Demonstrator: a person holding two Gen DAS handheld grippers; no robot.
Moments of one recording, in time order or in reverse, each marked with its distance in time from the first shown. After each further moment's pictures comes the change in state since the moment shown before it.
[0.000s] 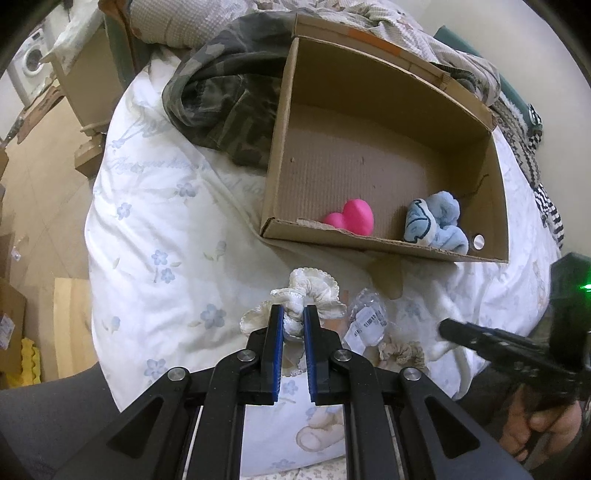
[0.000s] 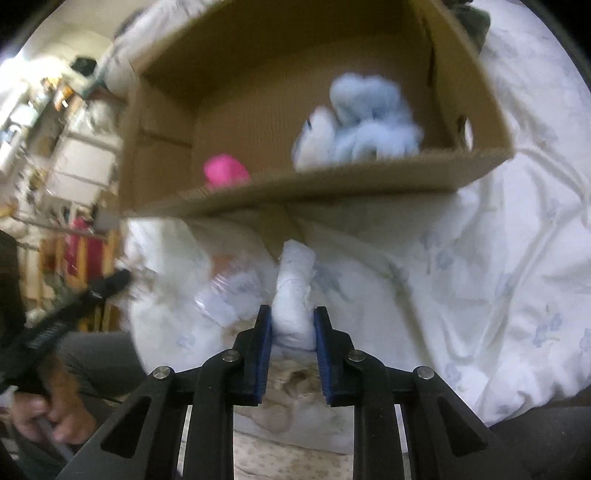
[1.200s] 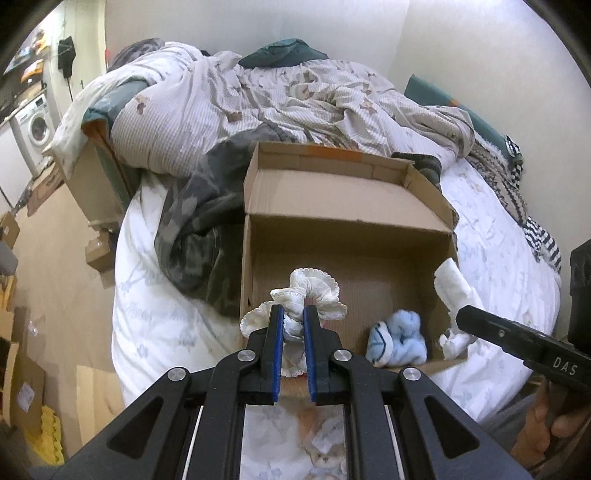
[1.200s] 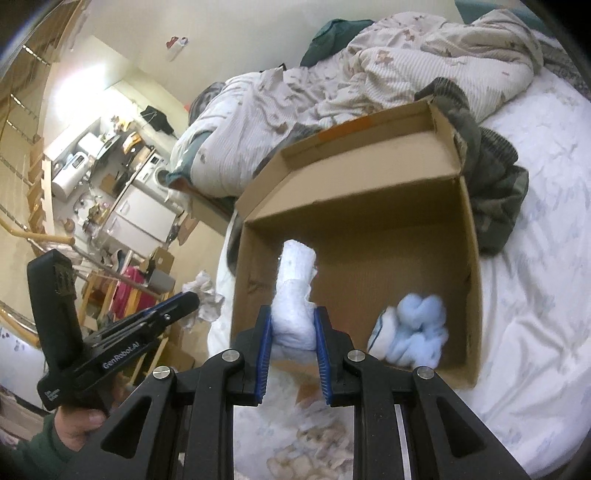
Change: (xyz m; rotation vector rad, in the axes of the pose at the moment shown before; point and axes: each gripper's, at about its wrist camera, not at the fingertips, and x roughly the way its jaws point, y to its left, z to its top) left arm -0.073 -0.053 0.089 0.118 -0.301 0.049; right arm -0.101 0.034 0.077 -0.111 -0.329 0.150
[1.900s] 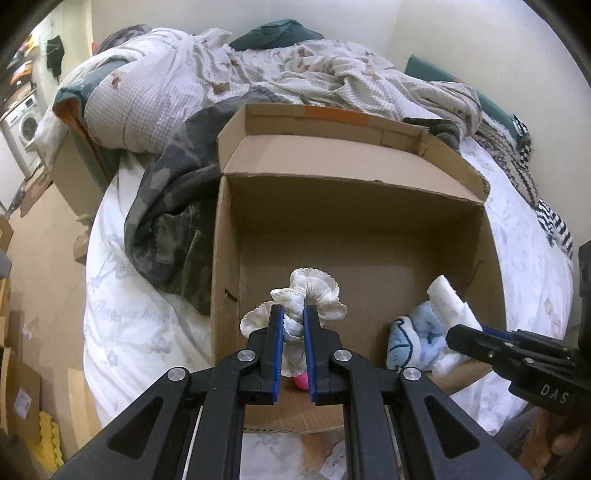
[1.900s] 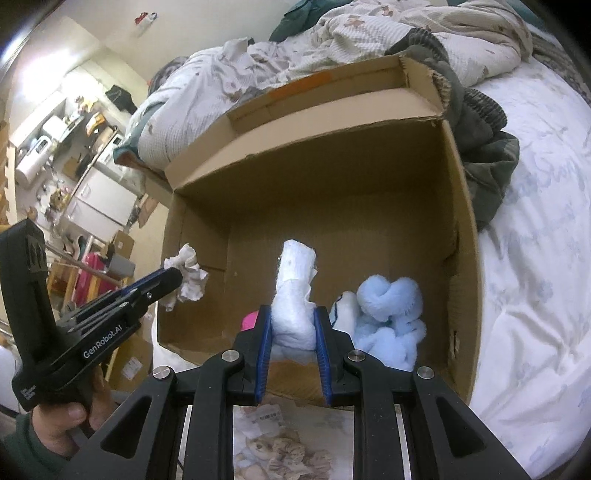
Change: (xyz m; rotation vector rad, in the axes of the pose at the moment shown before) left arm 0.075 -0.002 -0.016 0.014 0.062 -0.003; right arm 0.057 -0.023 -0.017 -0.008 0.107 -0.145
